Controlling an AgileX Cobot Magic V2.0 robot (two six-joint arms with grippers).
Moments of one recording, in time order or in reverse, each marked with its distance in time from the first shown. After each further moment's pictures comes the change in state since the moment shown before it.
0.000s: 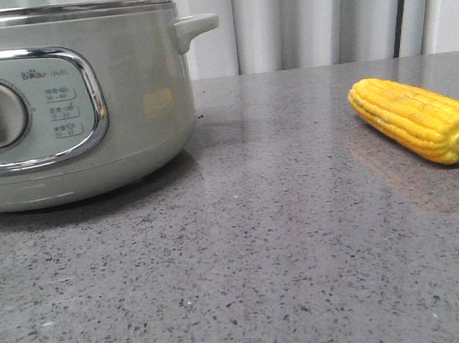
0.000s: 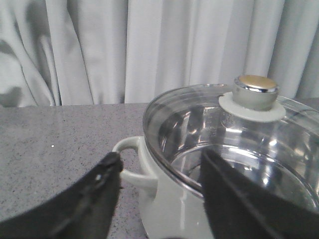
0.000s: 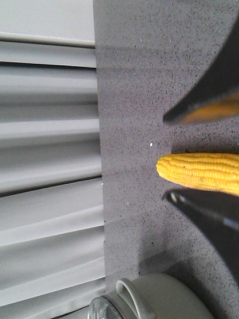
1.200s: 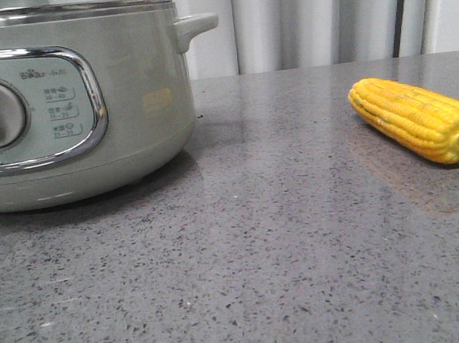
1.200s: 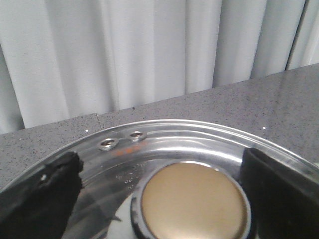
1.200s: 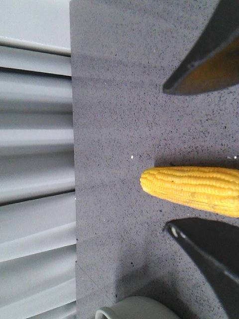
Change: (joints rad) left arm -0.260 0.808 -0.362 0.001 -0.348 0.040; right arm 0.002 0.146 -0.060 -0.026 0.026 0.000
